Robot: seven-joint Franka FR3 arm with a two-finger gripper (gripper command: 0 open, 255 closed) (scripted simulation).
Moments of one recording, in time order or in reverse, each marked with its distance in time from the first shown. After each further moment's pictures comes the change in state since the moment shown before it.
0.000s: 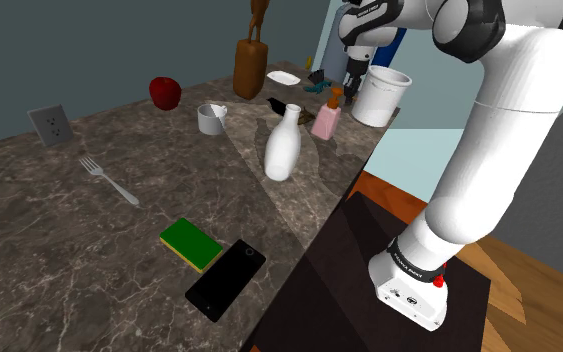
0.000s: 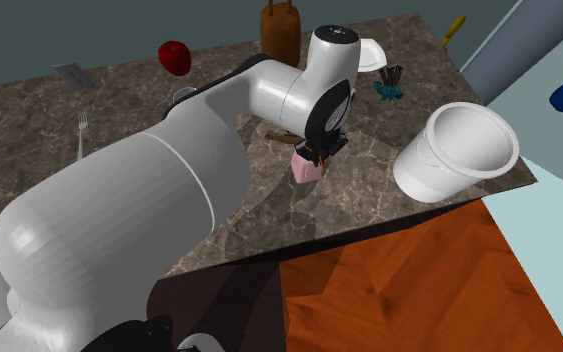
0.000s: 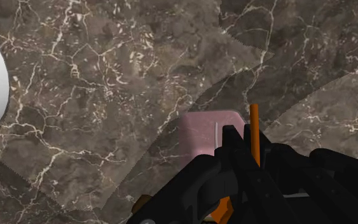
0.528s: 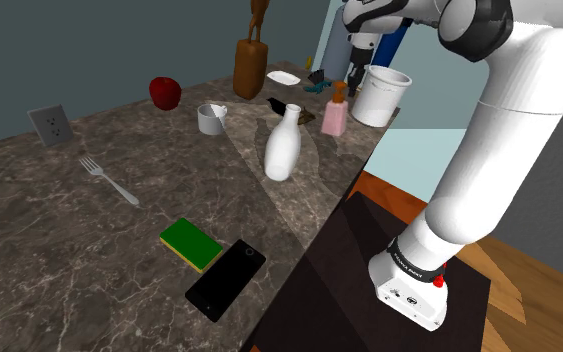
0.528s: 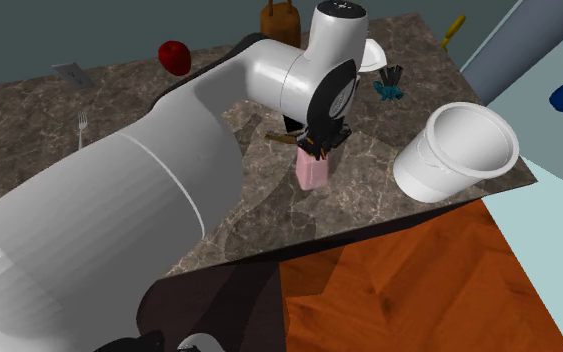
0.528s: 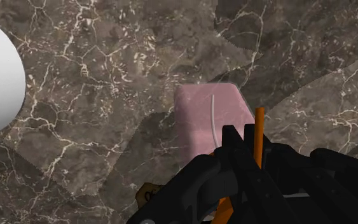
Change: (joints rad) arm 0.004 -0.028 -0.005 0.061 -0.014 -0.086 0.004
